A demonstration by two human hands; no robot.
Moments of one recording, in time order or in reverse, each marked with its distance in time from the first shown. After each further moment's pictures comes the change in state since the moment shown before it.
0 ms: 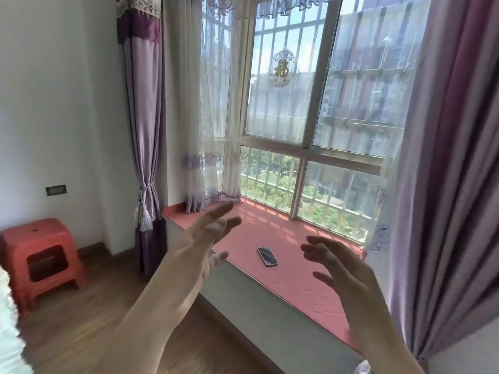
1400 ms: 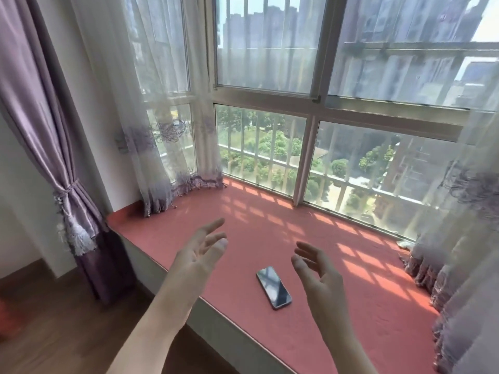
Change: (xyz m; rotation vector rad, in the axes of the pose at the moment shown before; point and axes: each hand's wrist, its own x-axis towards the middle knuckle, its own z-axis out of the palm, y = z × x) left_hand 0.490 -0.246 -0.062 0.239 -0.034 -0.215; right_hand 0.427 0.331 0.084 -0.077 0.182 0.218
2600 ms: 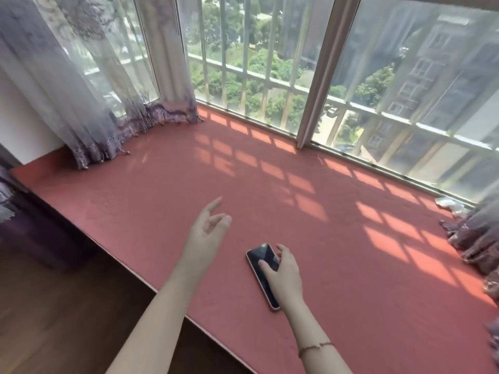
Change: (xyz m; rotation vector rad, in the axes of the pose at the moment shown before) left_hand 0.267 -0.229 0.056 -0.014 0.027 -0.239; right_hand 0.191 0.345 0.085 -0.556 -0.119 0.461
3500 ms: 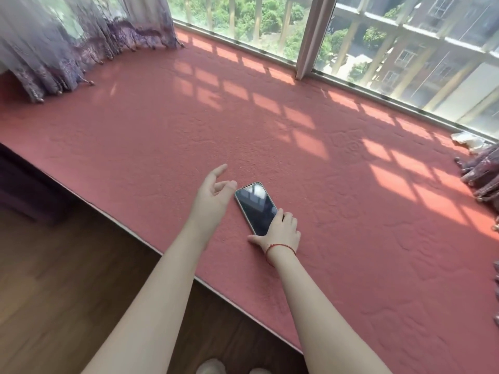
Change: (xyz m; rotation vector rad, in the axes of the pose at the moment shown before) left_hand 0.006 -0.098 0.044 0.077 -0.042 -0.135; right_hand 0.024 0.083 0.047 -0.548 -0.028 0.106
